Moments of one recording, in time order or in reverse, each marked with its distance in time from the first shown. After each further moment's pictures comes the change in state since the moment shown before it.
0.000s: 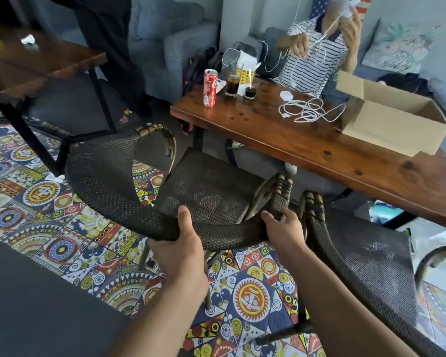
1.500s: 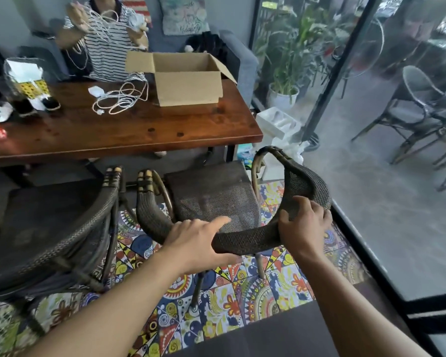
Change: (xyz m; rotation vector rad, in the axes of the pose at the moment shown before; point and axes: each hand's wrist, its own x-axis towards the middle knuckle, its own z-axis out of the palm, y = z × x) left_hand -0.249 -0.125 0.077 1.777 -1.554 1.404; right_hand -0.127 0.124 -0.369 -0.343 0.713 0.079
